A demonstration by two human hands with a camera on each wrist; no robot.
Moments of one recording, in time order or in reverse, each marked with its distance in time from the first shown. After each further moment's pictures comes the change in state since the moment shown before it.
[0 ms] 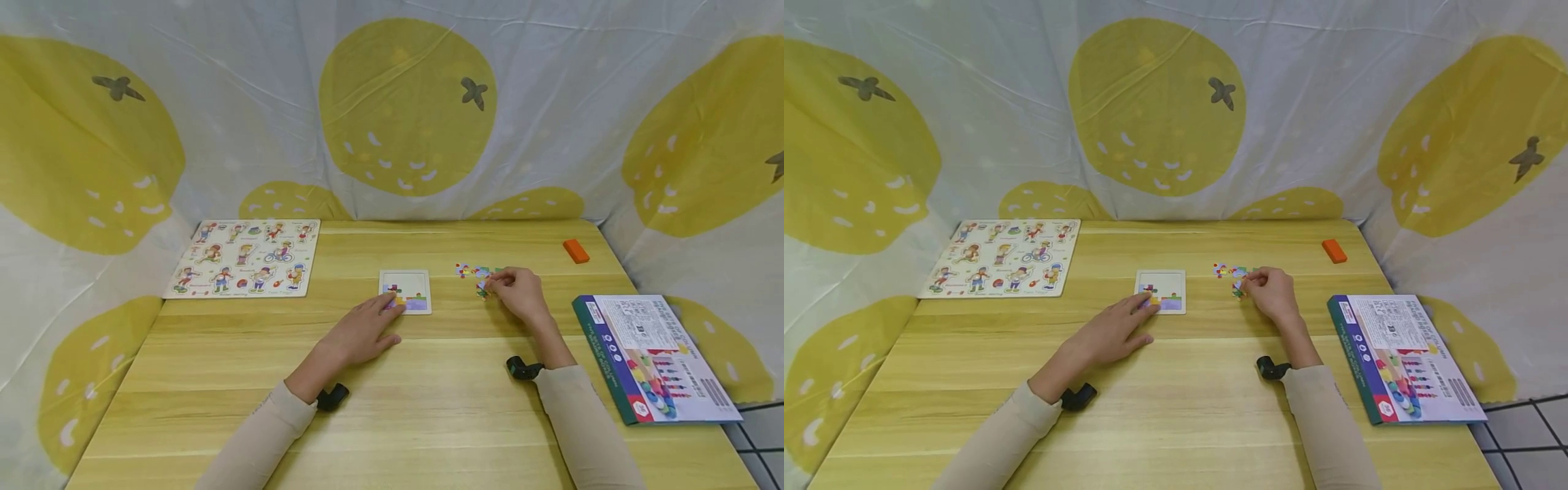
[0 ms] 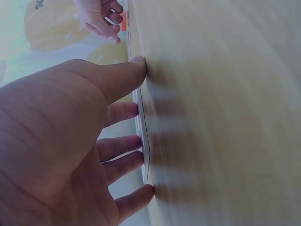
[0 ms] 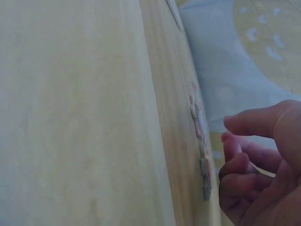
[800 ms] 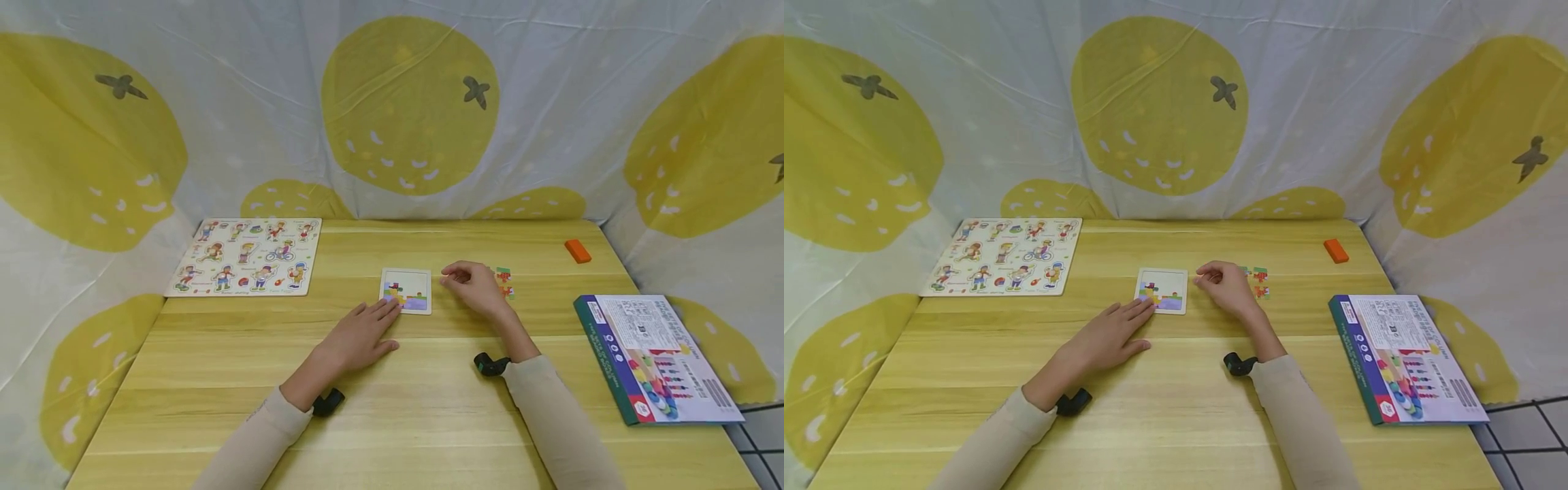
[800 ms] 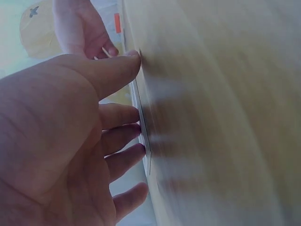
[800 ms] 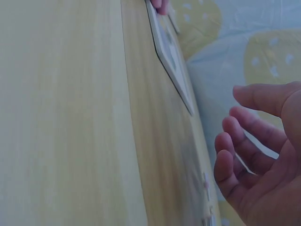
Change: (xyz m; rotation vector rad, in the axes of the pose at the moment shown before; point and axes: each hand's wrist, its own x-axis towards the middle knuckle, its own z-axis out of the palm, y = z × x) left_hand -0.011 0.004 0.003 0.103 -0.043 -0.009; right_hand 0.010 -0.051 0.051 0.184 -0.165 -0.197
